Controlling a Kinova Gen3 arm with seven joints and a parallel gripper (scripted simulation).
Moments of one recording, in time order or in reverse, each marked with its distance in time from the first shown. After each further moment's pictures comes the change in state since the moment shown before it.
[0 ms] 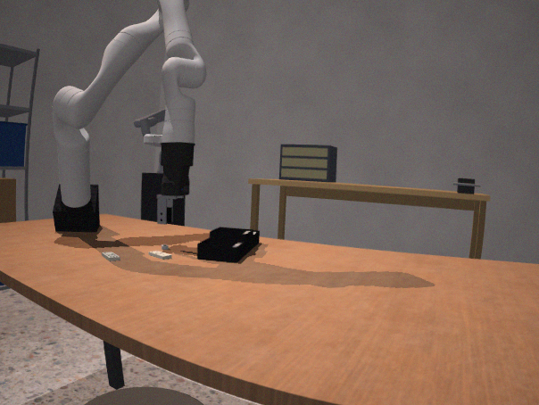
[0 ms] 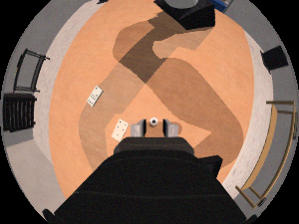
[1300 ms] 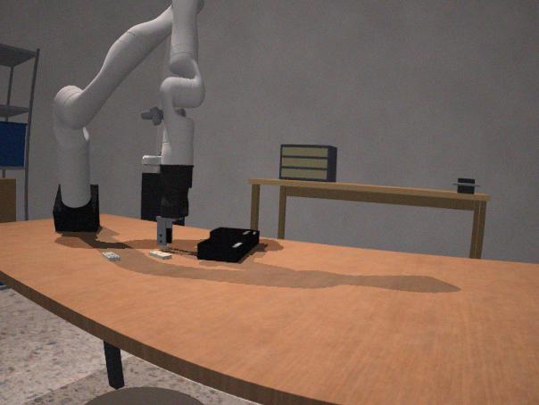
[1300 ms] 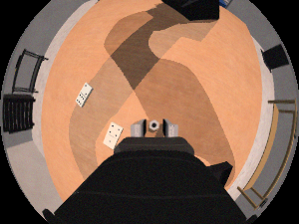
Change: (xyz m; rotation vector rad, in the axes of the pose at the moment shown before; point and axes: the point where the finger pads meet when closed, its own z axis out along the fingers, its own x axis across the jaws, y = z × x) arm -0.001 0.000 0.049 0.005 -0.001 0.007
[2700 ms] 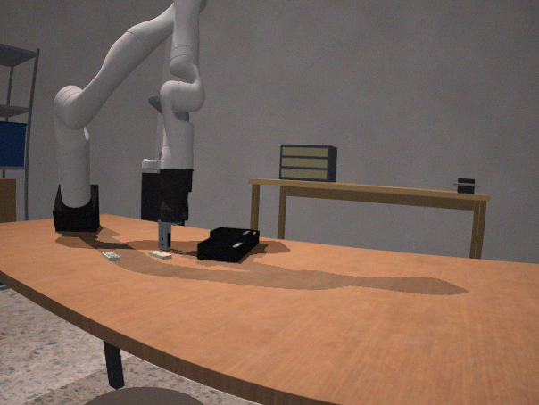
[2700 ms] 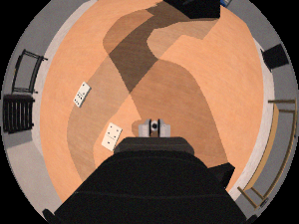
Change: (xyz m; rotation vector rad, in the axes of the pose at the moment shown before) arm -0.001 0.000 0.009 0.002 0.002 0.002
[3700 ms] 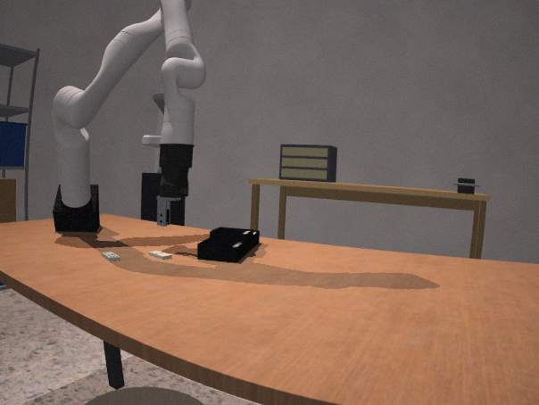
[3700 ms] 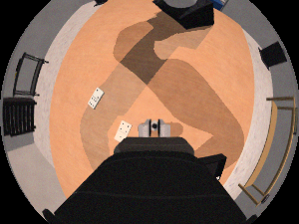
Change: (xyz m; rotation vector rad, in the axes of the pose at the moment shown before) arm -0.006 -0.001 -0.054 0.001 -0.001 0.022
